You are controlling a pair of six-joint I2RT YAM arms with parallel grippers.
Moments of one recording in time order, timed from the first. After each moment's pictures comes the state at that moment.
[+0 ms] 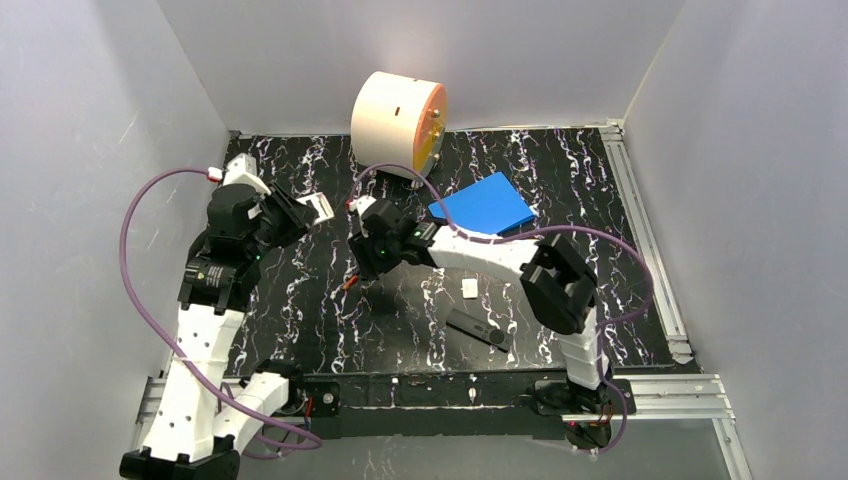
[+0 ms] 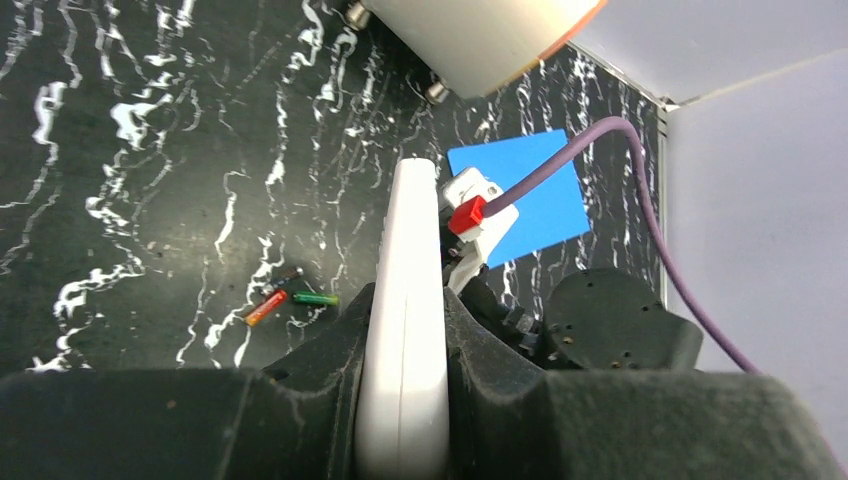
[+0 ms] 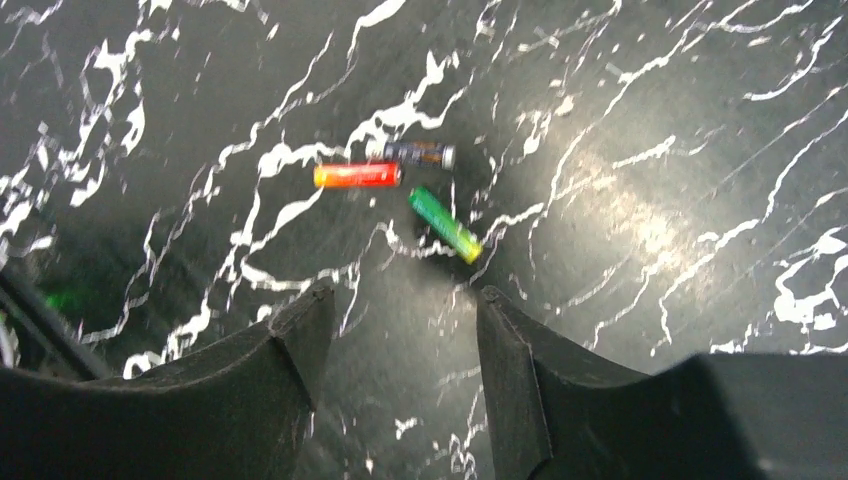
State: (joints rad) left arm -0.16 0.86 1.14 -0.73 0.05 -0.65; right arm 1.03 1.98 1.55 -0.37 -0.07 0.27
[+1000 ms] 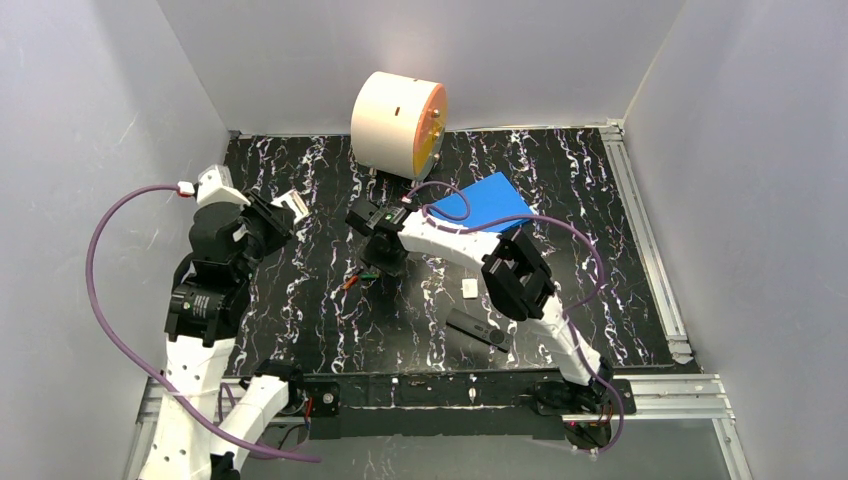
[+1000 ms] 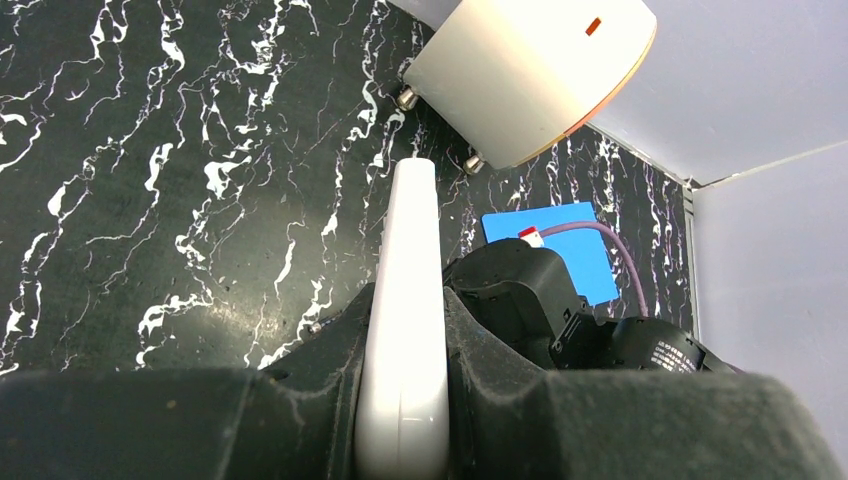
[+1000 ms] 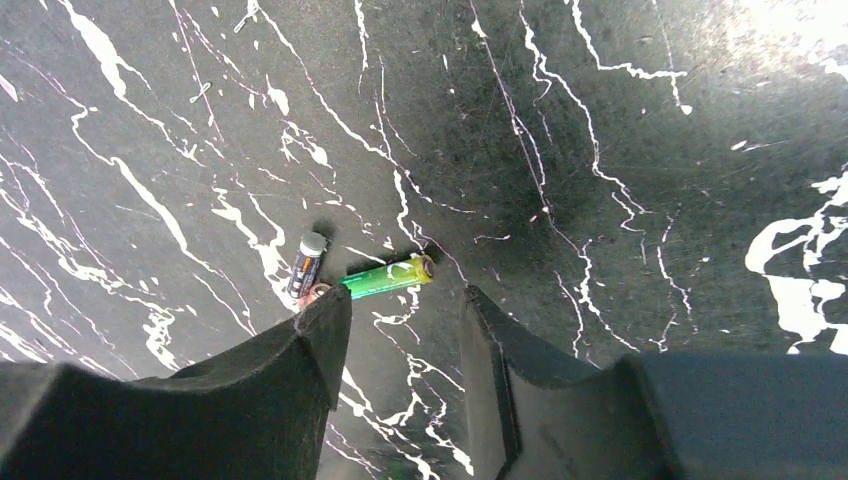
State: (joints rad) left arm -0.16 0.75 1.15 -0.75 -0.14 -0.61; right arm 1.03 2.32 2.02 -0.95 0.19 1.43
